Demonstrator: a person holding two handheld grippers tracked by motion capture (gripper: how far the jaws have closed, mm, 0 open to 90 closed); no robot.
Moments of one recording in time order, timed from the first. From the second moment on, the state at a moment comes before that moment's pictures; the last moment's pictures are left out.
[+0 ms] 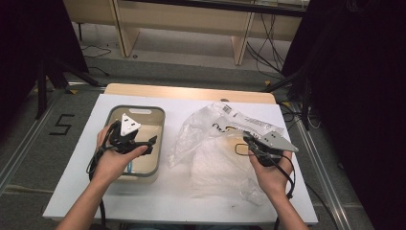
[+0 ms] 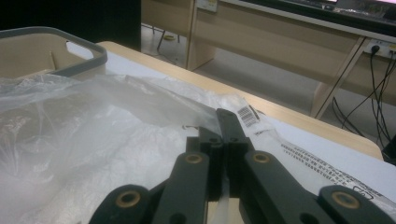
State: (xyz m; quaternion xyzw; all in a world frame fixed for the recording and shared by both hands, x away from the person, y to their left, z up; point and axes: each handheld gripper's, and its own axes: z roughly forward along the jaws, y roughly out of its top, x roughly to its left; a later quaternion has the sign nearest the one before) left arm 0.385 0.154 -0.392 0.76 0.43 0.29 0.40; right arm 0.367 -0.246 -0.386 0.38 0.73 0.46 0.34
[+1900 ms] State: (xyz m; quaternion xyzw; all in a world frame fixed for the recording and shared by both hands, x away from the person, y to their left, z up) left arm 0.466 0.177 -0.448 0.77 0.59 0.15 0.18; right arm 0.362 -0.247 -0.390 0.38 0.73 0.46 0.33
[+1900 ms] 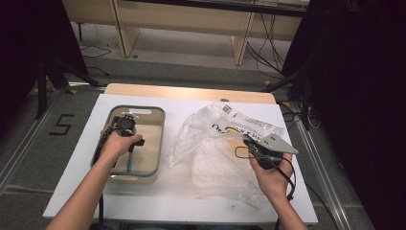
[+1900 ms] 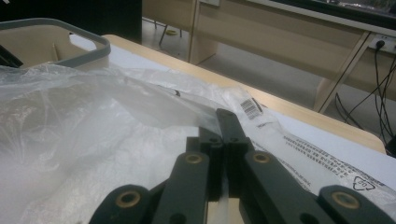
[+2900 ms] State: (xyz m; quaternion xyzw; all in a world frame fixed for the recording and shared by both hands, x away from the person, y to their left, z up) left arm 0.475 0.183 -0.459 0.76 0.62 0.11 0.16; right arm 0.361 -0.246 -0.390 0.37 0.73 0.46 0.34
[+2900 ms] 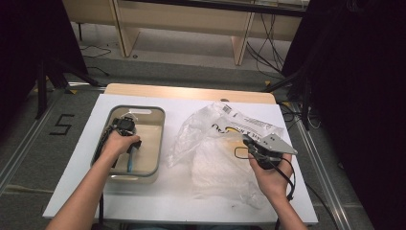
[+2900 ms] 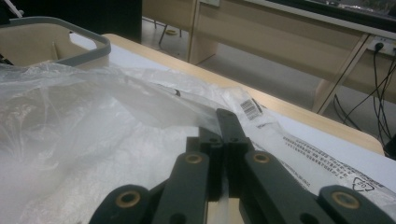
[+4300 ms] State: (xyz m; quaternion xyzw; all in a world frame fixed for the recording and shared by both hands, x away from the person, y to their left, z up) left arm 0.480 0.182 -0.456 0.76 0.62 0.09 0.15; right arm 0.362 -0.246 -0.391 0.37 0.73 0.46 0.34
